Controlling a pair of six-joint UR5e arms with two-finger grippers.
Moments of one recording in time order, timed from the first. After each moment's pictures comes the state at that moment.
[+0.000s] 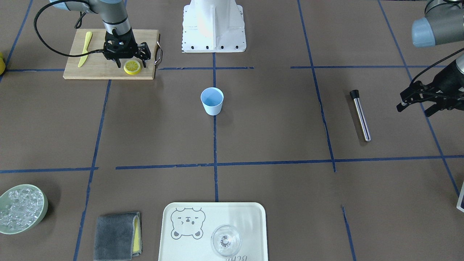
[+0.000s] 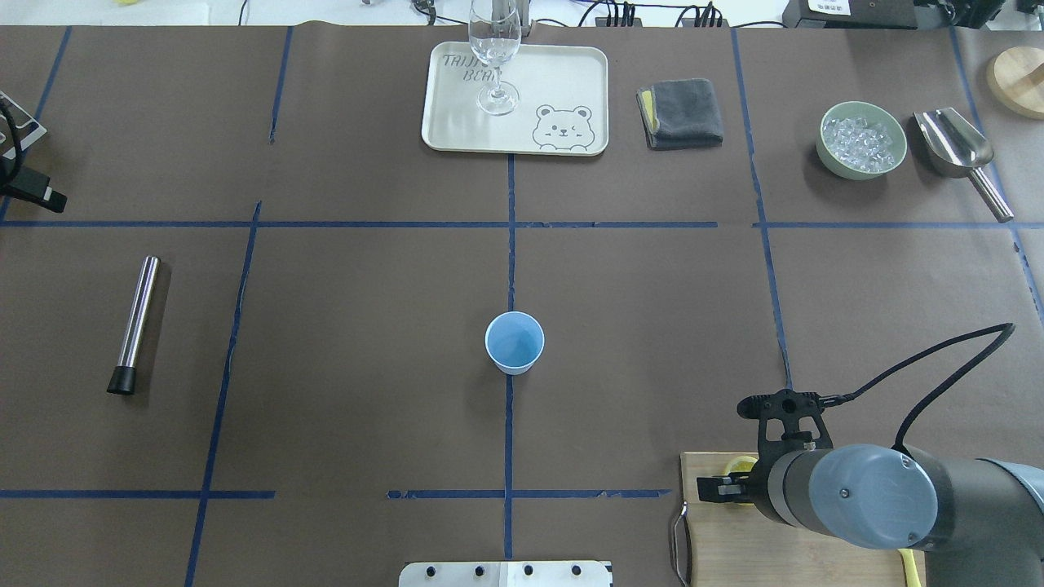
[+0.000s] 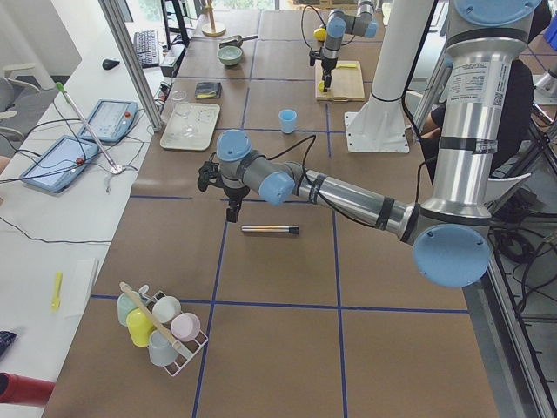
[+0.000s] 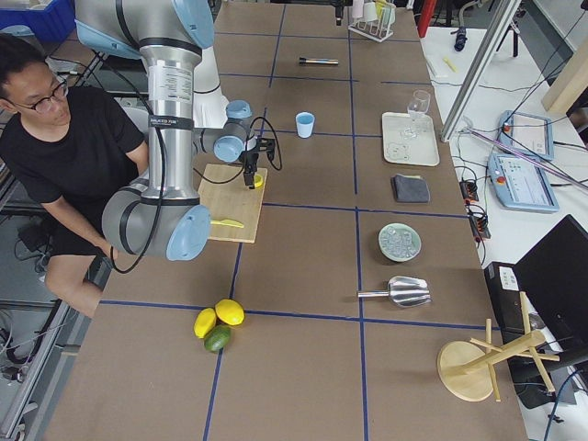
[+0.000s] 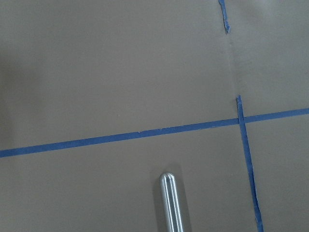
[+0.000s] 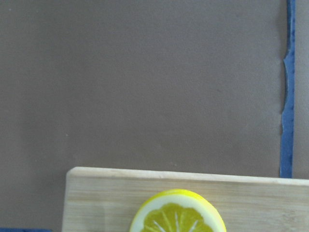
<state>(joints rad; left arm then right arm) -1.23 -1.64 -1.79 -1.85 -2.37 -0.50 0.17 -1.62 2.14 -1.37 1.61 1.41</state>
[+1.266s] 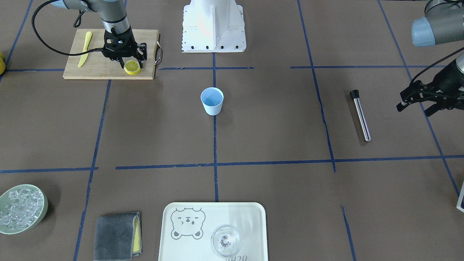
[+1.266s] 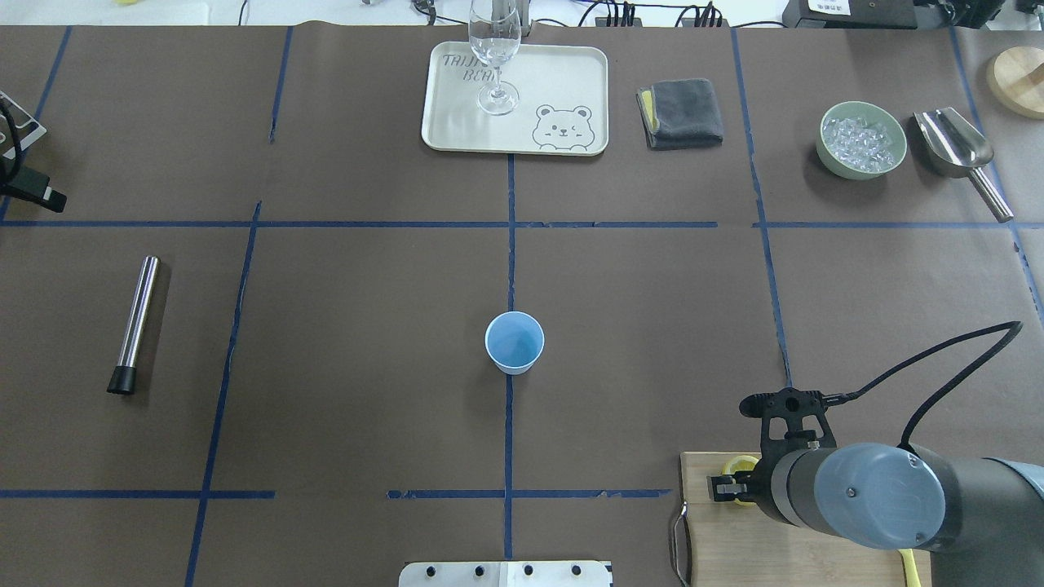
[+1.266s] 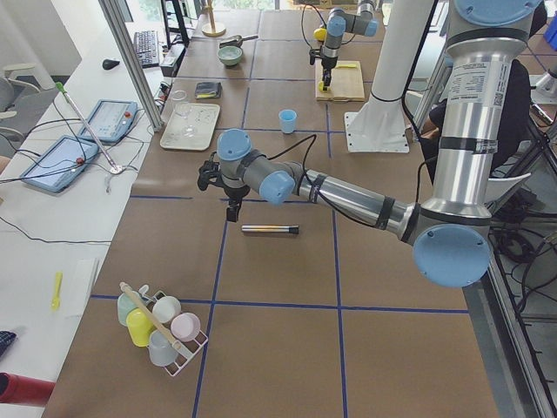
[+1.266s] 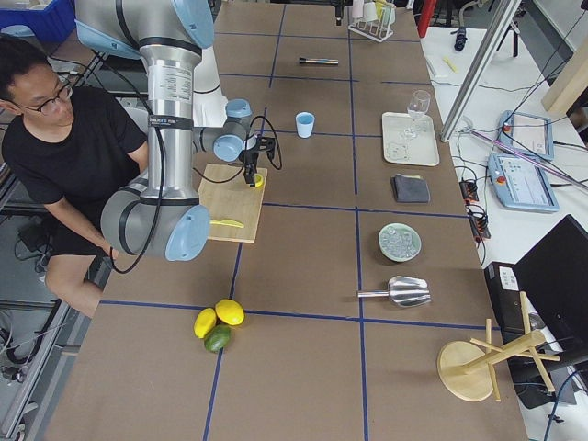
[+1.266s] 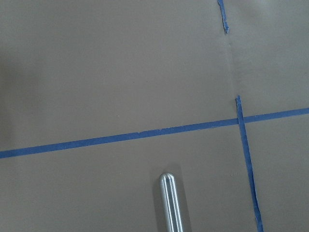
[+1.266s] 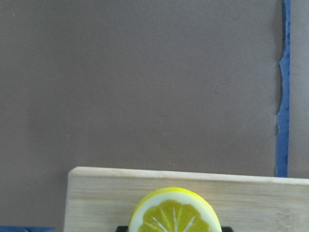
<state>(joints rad) -1.23 -1.64 -1.79 -1.85 -2.37 -0.50 0.17 -1.62 2.15 -1.37 1.61 1.41</state>
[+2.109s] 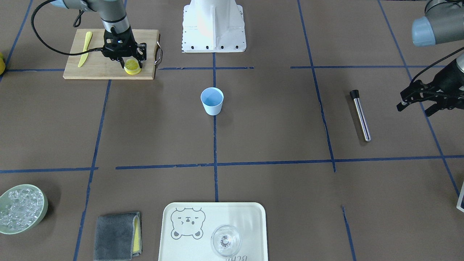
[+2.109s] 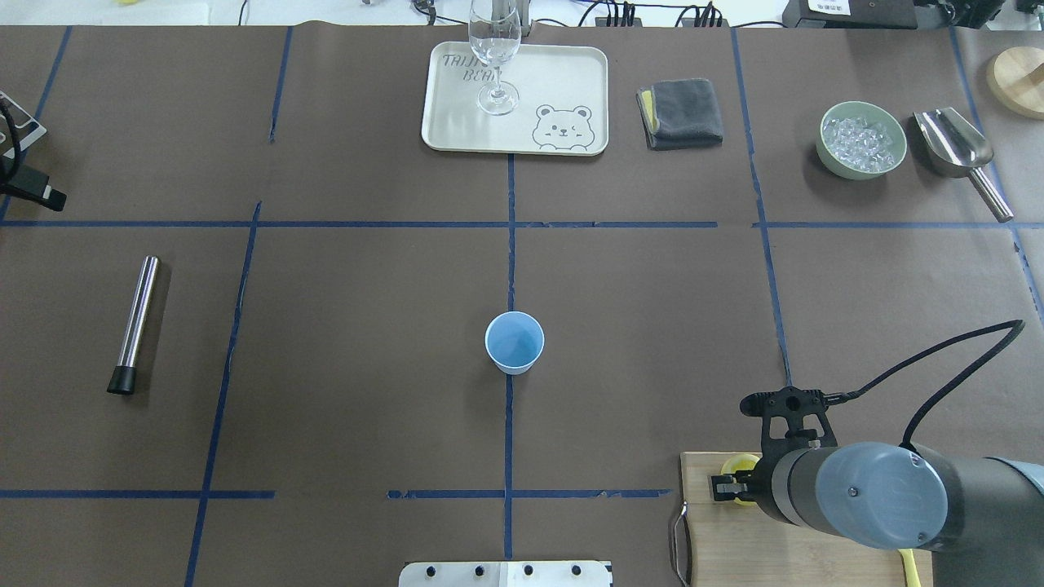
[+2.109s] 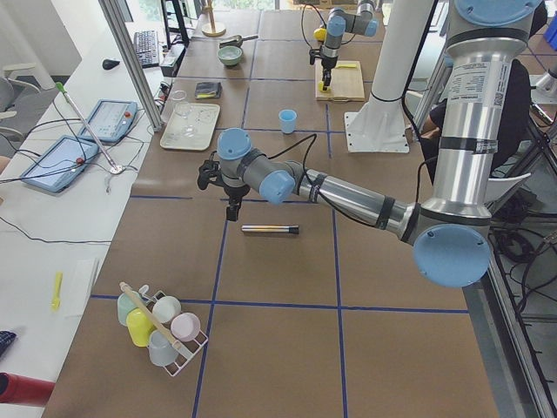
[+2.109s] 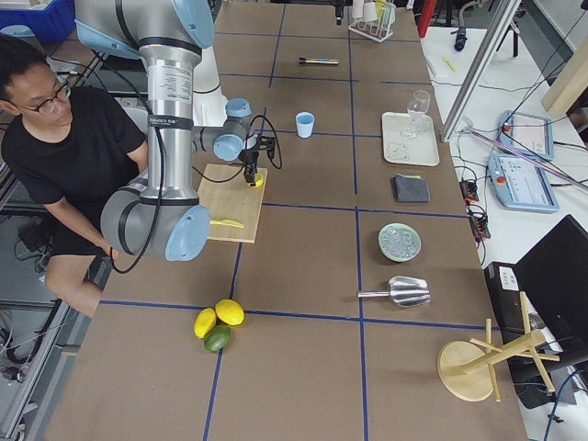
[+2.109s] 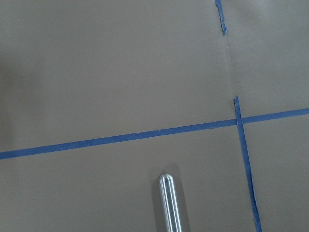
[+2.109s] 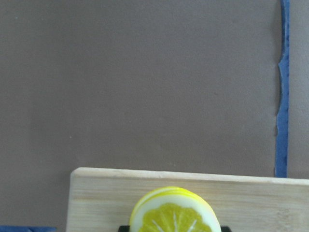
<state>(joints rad) -1.23 -1.64 -1.80 -1.85 -2.37 -0.50 0.18 -1.62 2.16 -1.37 1.61 1.41</state>
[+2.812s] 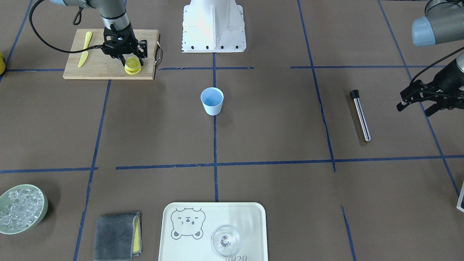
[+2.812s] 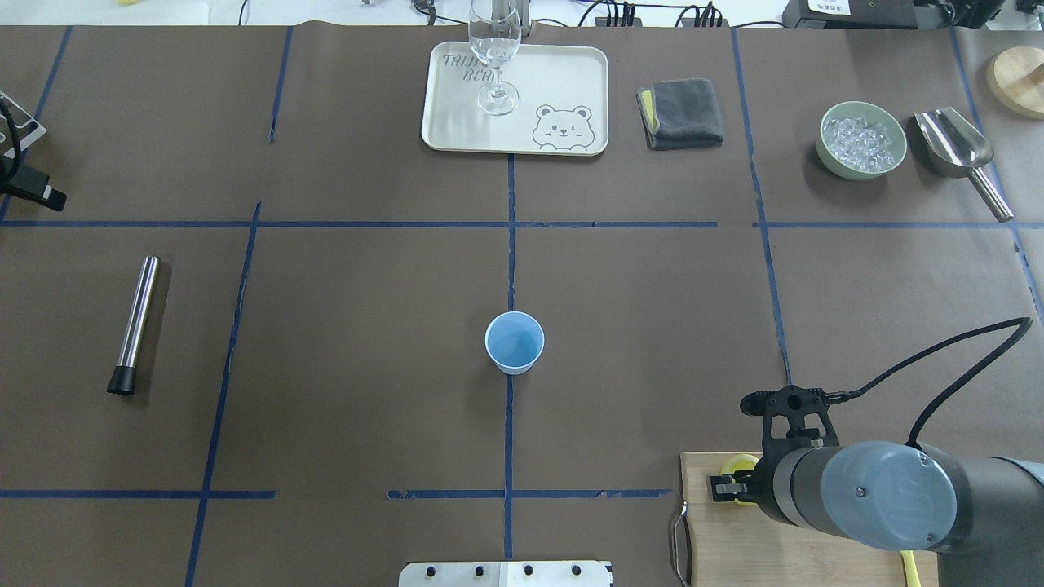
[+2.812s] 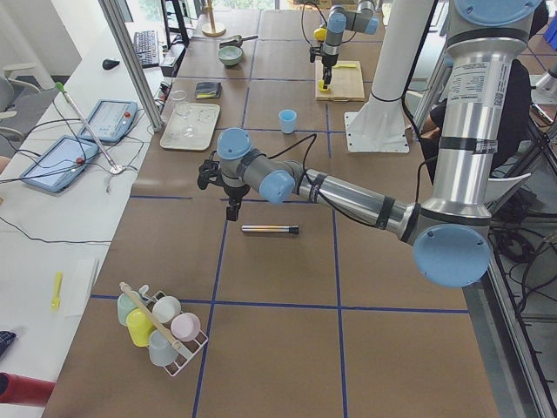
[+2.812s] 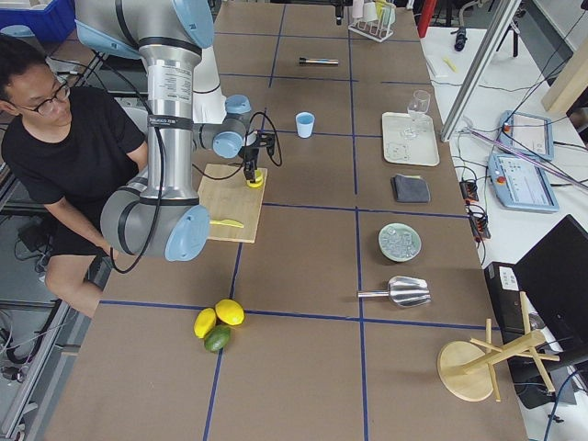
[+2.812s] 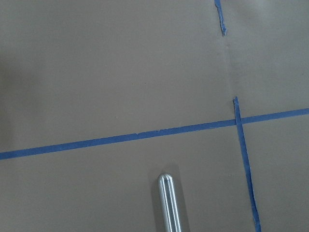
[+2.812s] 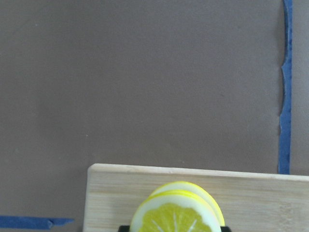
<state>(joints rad) -1.23 -1.64 -1.80 -1.85 -2.37 -0.50 0.18 -1.62 2.18 -1.38 1.62 1.41</state>
